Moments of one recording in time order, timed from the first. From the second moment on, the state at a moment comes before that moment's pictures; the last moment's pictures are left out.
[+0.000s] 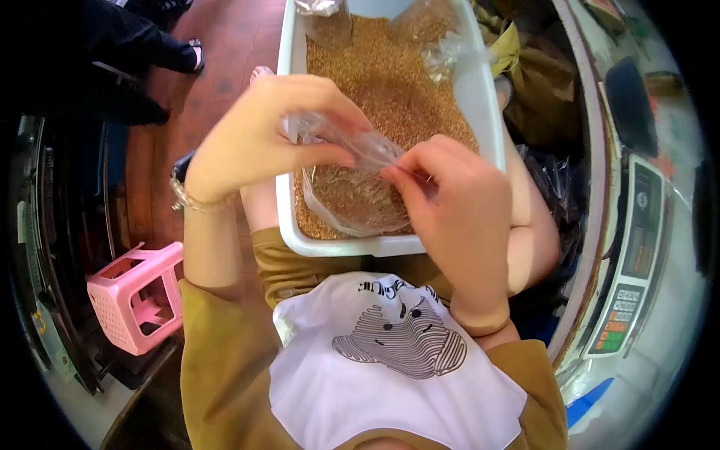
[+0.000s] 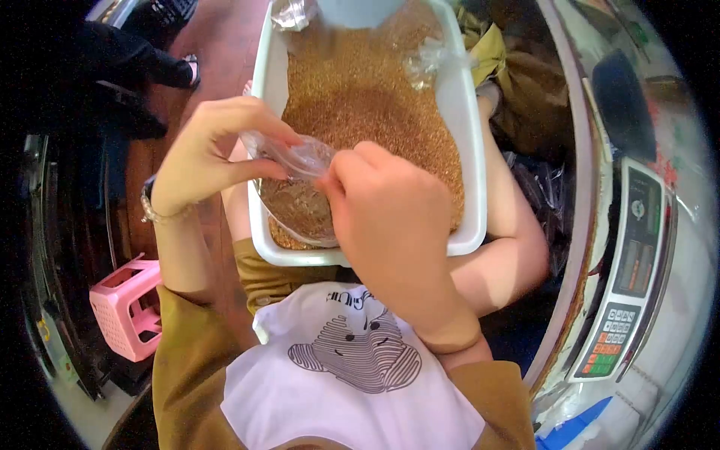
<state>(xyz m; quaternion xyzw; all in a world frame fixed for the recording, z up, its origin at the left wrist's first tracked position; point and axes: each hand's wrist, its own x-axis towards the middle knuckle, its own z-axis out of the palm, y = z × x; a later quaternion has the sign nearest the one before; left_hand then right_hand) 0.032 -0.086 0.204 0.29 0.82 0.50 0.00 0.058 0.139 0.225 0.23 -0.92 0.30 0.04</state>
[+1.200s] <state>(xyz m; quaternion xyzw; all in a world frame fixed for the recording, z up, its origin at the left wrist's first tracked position) 0.059 -0.080 0.118 0.13 0.64 0.75 0.08 0.053 0.170 0.187 0.30 -0.84 0.45 -0.01</state>
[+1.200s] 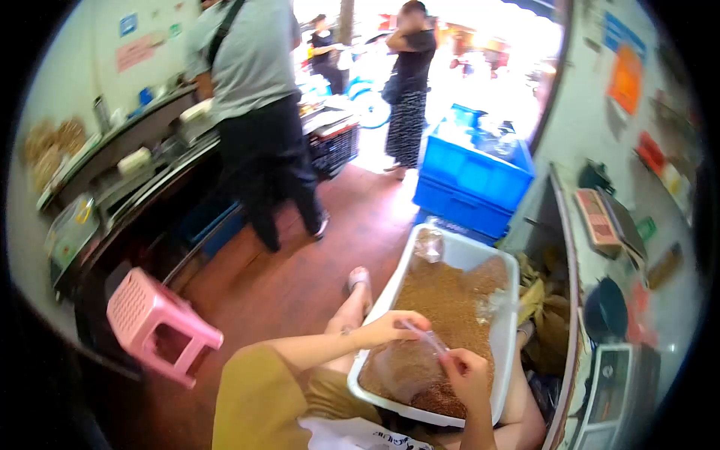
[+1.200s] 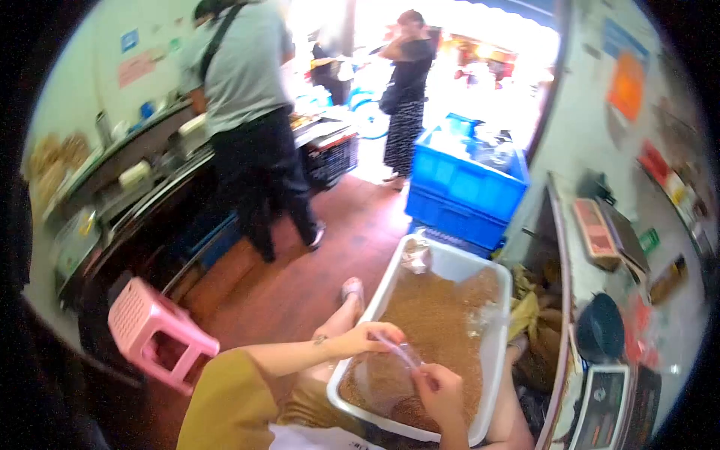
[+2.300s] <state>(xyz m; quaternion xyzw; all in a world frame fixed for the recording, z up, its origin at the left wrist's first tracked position) 0.037 0.023 0.079 0.04 0.77 0.64 -0.05 -0.007 0.170 0.098 0.05 -0.66 0.71 -0.25</state>
